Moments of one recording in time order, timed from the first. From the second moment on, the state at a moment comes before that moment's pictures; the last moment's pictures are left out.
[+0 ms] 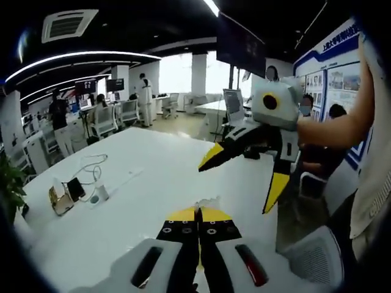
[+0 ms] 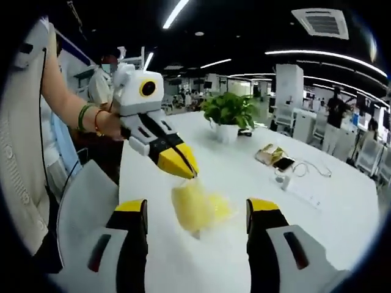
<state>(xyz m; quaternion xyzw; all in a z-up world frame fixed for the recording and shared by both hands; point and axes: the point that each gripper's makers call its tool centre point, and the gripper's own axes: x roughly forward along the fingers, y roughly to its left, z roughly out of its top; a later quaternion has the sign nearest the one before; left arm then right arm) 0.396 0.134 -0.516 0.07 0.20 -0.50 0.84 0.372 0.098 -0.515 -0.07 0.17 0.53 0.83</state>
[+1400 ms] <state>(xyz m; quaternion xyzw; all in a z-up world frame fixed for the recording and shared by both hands) 0.507 0.095 -0.618 -0.13 0.28 -0.40 0.86 0.346 -0.020 -0.570 0.05 0.25 0.41 0.88</state>
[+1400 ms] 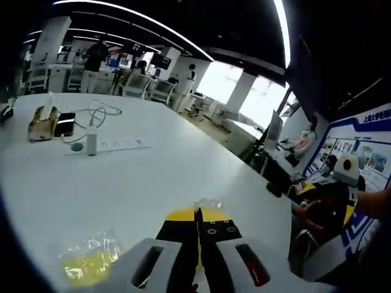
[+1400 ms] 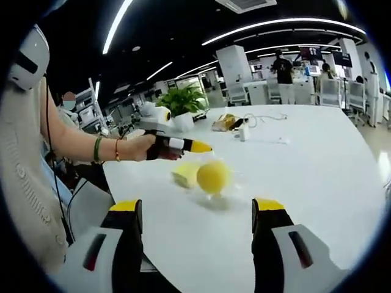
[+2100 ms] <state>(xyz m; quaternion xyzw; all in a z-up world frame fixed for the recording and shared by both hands) 0.550 0.111 -0.707 -0.13 0.34 -0.30 0.88 0.337 -0.044 -0.591 0.06 0.27 0.38 0.88</state>
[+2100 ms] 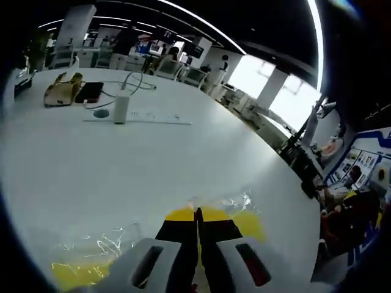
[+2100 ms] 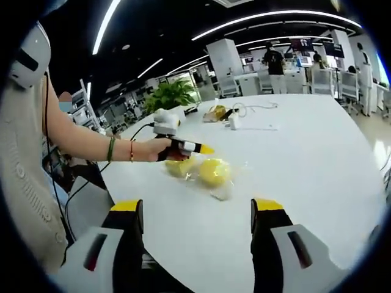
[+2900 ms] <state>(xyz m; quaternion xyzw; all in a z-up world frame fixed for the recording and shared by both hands) 0.556 0.118 -0.712 0.03 0.33 -0.29 0.90 0.338 -0.042 -0.592 0.07 0.27 0.38 0.88</state>
